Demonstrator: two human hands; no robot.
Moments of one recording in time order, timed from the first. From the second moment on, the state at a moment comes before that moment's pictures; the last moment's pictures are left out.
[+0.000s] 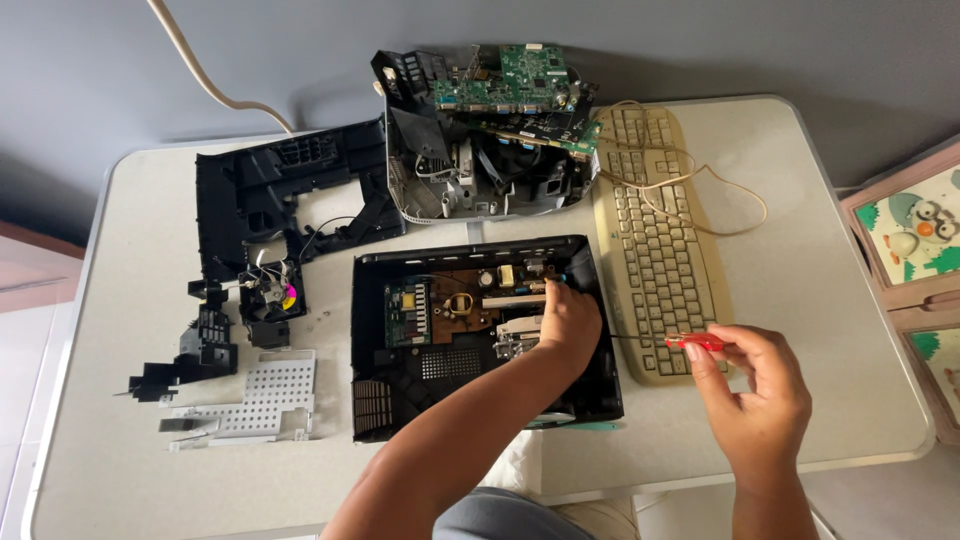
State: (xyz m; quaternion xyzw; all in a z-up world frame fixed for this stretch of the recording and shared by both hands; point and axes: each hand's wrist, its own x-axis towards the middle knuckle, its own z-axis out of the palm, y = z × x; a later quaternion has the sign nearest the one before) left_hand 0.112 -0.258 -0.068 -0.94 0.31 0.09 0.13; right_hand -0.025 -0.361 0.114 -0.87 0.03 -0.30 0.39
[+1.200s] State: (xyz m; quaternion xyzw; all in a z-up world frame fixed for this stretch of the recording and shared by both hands) left_hand 0.007 -0.004 0.006 -0.96 0.16 -0.16 -0.15; right_hand 0.001 -0.346 0.074 -0.87 0.00 -0.29 0.40
